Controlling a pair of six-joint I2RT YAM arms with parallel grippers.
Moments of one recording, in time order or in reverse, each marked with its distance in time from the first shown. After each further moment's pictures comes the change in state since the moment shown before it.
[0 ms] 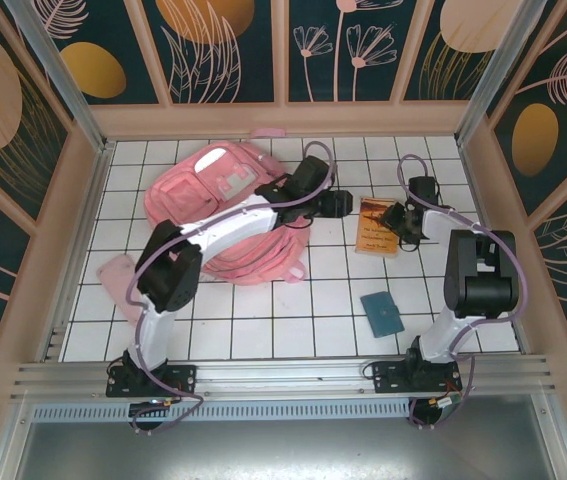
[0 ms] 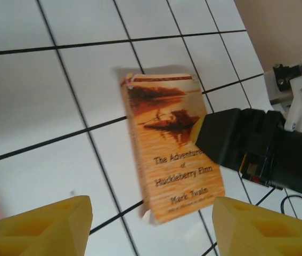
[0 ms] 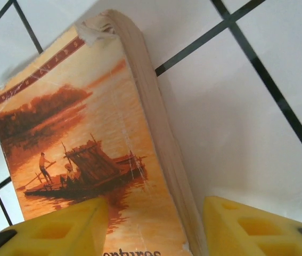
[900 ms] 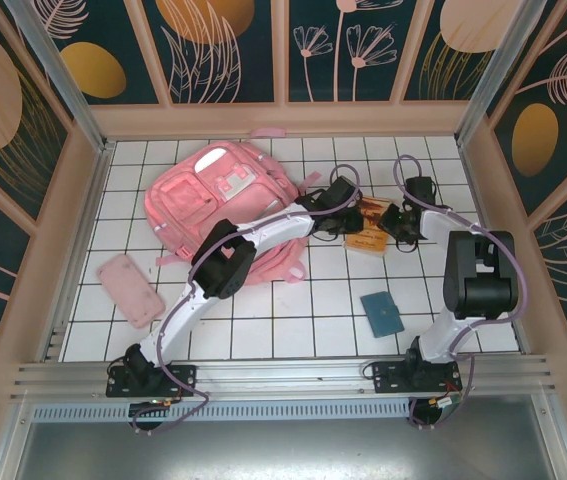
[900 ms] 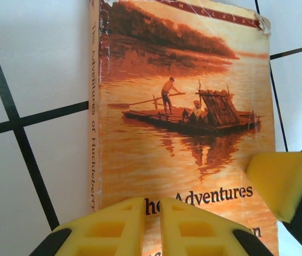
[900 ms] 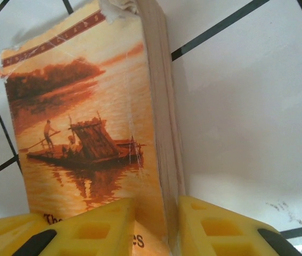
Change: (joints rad) left arm -0.042 0.426 0.357 -0.069 0.055 -0.102; right arm 0.024 -0.016 0.000 -0.025 -0.074 -0.026
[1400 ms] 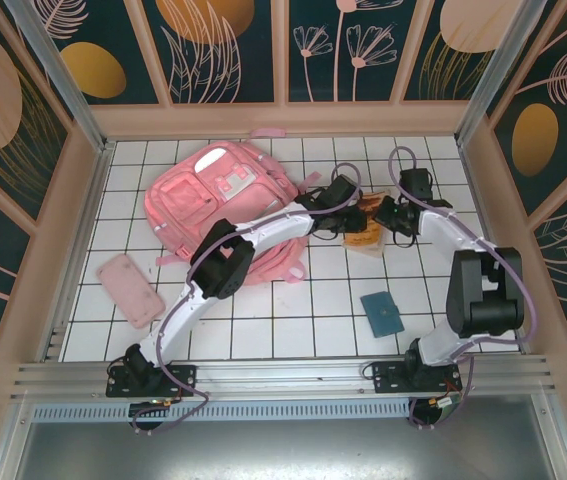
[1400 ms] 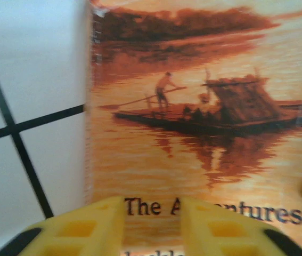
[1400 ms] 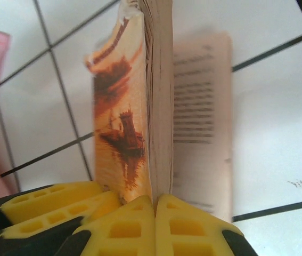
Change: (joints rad) left arm 0.006 -0.034 -0.006 -0.014 -0.001 0.050; right arm 0.070 -0.144 0.037 -0.073 0.059 -0.021
